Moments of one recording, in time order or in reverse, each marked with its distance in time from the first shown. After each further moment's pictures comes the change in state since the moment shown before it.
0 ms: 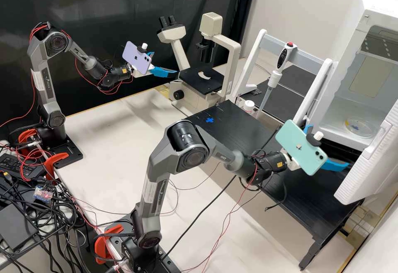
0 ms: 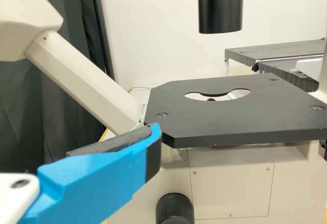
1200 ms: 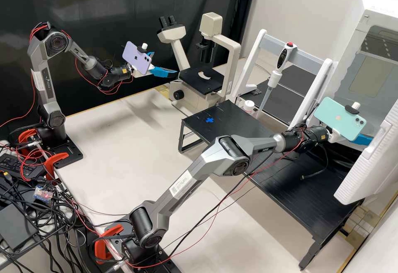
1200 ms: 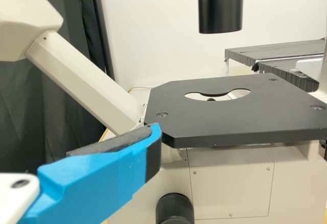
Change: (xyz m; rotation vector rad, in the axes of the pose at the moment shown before) left arm 0.000 0.000 0.000 0.000 0.000 0.000; right arm 0.165 -0.044 -0.030 -0.152 -0.028 -0.131
